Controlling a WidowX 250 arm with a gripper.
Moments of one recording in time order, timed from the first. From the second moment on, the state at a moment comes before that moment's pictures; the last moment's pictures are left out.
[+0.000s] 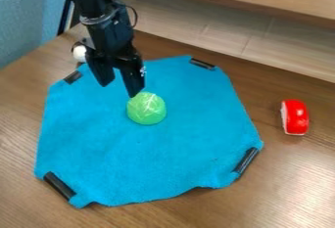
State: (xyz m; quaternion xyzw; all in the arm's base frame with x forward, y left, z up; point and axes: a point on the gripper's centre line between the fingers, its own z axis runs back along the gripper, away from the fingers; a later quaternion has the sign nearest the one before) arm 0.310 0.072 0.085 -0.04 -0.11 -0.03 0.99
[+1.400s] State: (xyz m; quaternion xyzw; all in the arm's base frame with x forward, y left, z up) arm 0.317 -0.084 0.094 -0.07 -0.10 -0.13 0.98
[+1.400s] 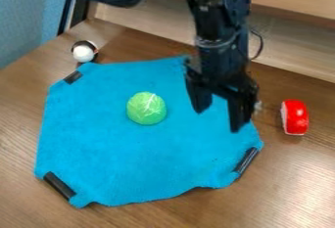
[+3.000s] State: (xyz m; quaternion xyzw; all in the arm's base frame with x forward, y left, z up) arm 0.324 -0.121 0.035 -0.02 -0.07 -0.09 0.99
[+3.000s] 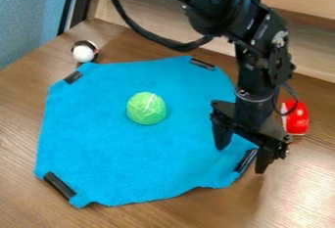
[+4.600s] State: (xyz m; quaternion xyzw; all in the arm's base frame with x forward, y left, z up) arm 0.330 -0.121 0.023 -0.02 -0.08 -0.07 0.99
